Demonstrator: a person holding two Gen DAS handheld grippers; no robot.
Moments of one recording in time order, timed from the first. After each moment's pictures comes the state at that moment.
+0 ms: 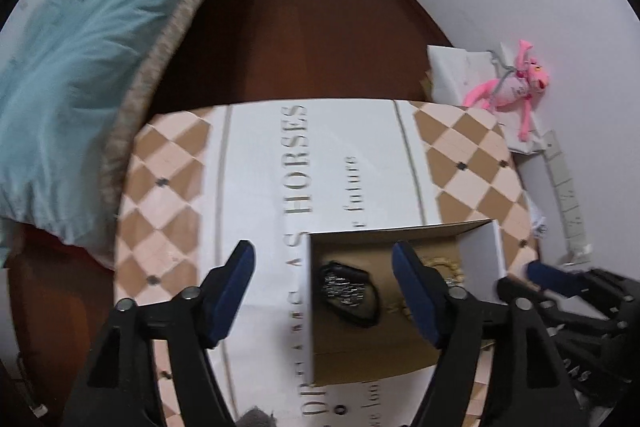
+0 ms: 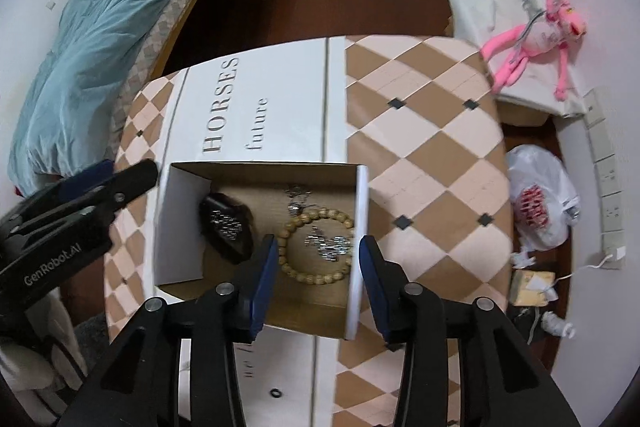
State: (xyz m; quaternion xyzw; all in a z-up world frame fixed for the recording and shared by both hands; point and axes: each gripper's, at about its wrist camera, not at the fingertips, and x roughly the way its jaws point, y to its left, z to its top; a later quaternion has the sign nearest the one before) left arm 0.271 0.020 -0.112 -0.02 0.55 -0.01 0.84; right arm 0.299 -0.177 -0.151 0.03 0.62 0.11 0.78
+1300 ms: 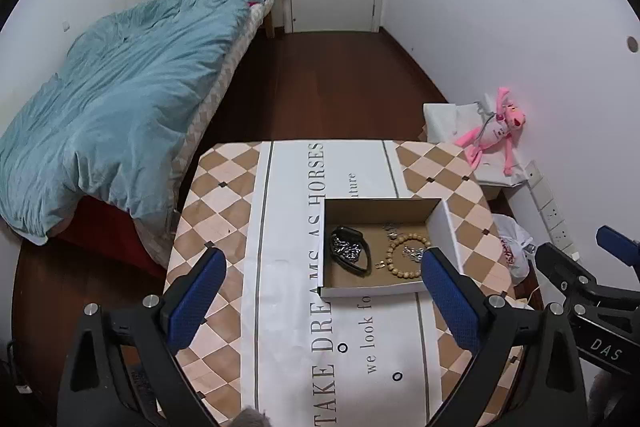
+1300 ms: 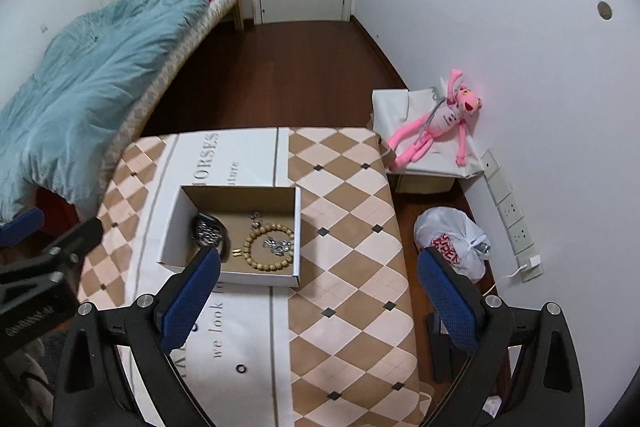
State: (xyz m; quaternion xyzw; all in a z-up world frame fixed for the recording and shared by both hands) left arm 0.131 0.018 -0.024 -0.02 0.44 0.01 0.90; right arm 0.160 -0.188 -0.025 -0.02 0.46 0.01 0.89
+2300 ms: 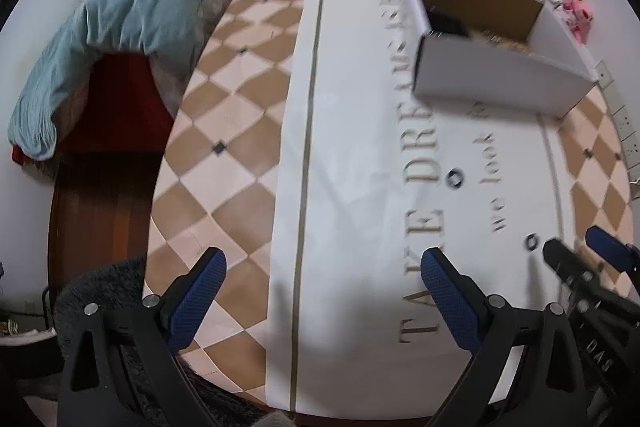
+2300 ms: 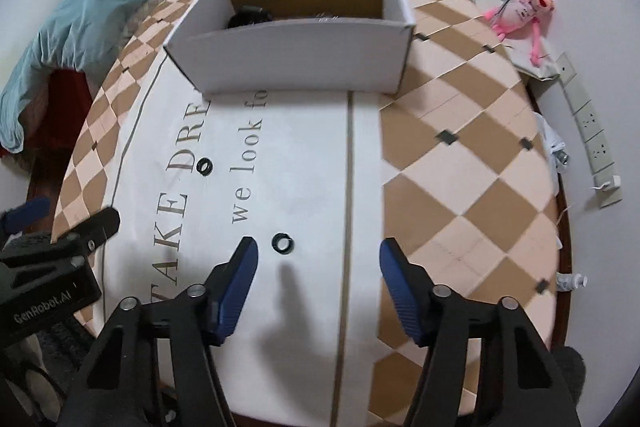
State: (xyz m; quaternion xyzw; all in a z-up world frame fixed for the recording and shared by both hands) left arm 0.065 0.055 -0.201 0.02 0.59 0.10 0.80; right arm 0.093 -0.138 -0.227 -0.01 0.59 0.09 0.80
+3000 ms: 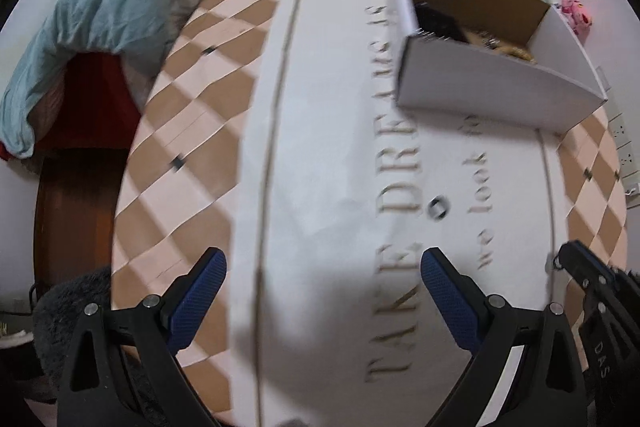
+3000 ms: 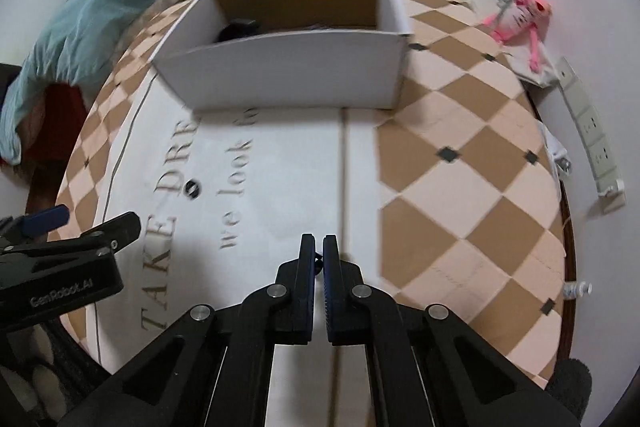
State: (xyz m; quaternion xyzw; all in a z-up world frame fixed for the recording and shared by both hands) left arm 0.099 0.037 -0.213 0.00 0.60 0.07 0.80; right arm 0.109 -0.155 -0.230 0.02 0.57 0.08 0.82
